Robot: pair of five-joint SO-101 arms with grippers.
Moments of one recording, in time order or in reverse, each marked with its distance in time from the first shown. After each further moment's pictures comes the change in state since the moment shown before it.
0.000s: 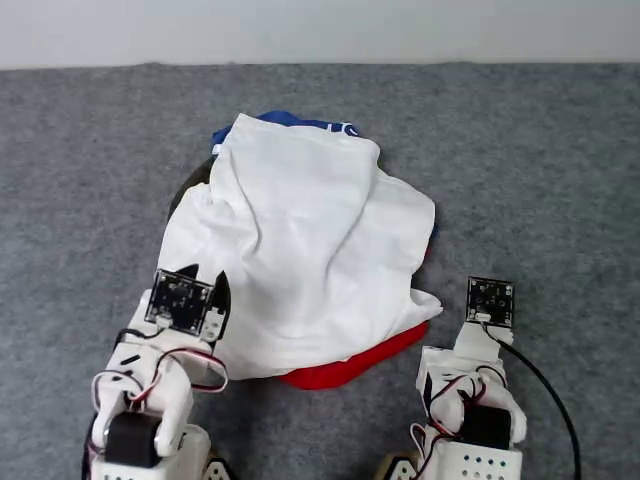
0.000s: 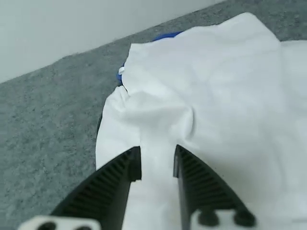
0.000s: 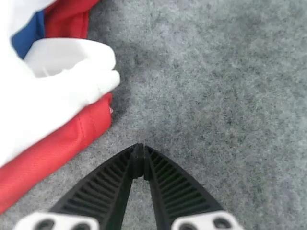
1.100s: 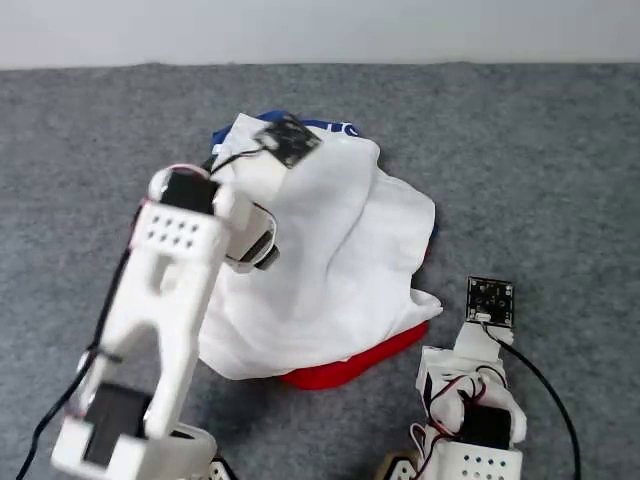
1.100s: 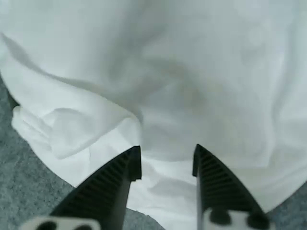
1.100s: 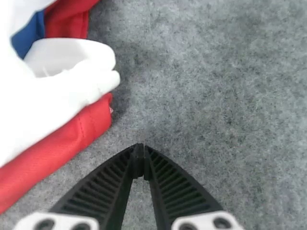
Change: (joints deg) left arm 9.1 101.0 -79.3 29.8 -14.3; right arm 0.0 0.0 0.0 0.0 0.0
